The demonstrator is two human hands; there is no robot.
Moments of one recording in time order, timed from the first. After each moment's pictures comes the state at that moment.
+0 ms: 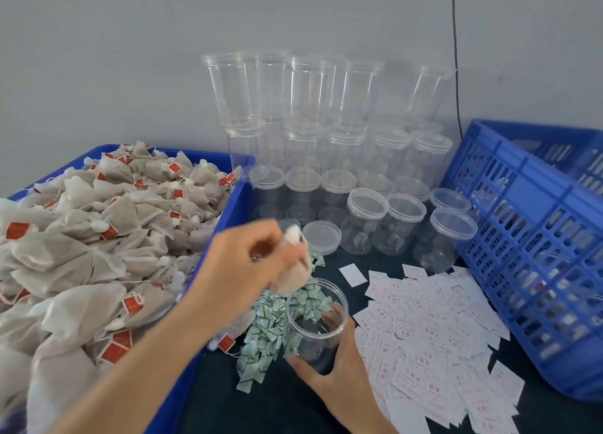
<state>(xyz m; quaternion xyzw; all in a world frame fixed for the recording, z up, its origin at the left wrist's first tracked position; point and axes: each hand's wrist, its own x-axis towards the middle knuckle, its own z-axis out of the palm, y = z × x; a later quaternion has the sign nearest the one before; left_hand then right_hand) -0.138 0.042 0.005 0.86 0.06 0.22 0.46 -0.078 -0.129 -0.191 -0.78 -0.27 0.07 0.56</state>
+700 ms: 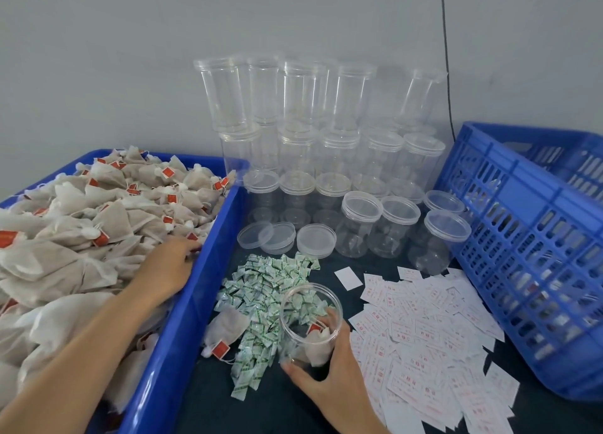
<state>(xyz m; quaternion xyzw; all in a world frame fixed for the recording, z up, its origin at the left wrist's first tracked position) -0.112 0.161 -0.063 0.94 0.27 0.07 0.20 -0.079 -0.128 -0.188 -0.78 -0.27 0.06 0.56</state>
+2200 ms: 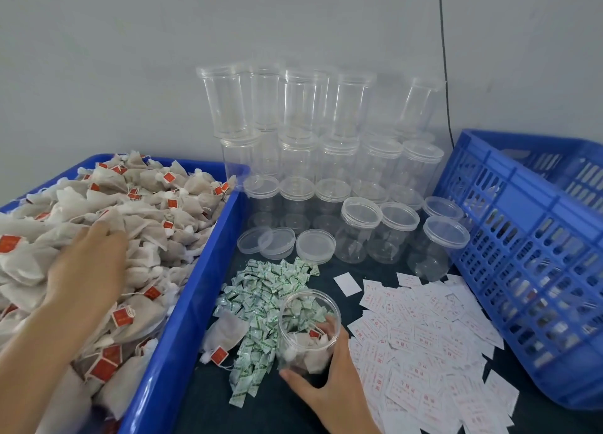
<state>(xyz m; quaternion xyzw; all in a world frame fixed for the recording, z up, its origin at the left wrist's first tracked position) -0.158 0.211 -0.040 0.91 0.39 0.07 -0.08 -0.078 -0.127 -0.188 -0.78 -0.28 0.05 0.55</state>
